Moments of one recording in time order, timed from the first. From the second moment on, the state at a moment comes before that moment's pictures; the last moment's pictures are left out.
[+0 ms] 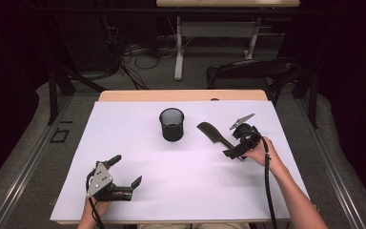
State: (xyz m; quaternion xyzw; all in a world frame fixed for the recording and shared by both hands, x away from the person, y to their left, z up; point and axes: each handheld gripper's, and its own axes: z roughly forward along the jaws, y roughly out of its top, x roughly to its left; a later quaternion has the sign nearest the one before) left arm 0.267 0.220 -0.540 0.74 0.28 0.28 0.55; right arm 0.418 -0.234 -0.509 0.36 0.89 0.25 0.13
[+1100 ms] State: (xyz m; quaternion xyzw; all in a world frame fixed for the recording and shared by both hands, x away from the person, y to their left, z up) left arm 0.267 0.219 -0.539 0.74 0.28 0.28 0.55; right arm 0.455 -0.197 -0.512 0.36 0.91 0.15 0.13
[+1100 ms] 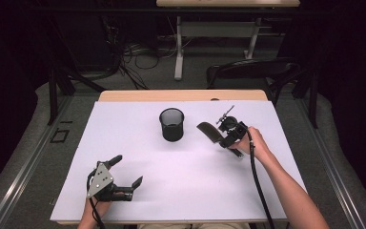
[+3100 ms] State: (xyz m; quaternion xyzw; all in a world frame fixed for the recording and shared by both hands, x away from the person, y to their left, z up) left arm 0.267 0.219 -0.539 0.74 0.28 0.28 0.55; right arm 0.446 -0.205 -0.507 0.43 0.86 0.23 0.12
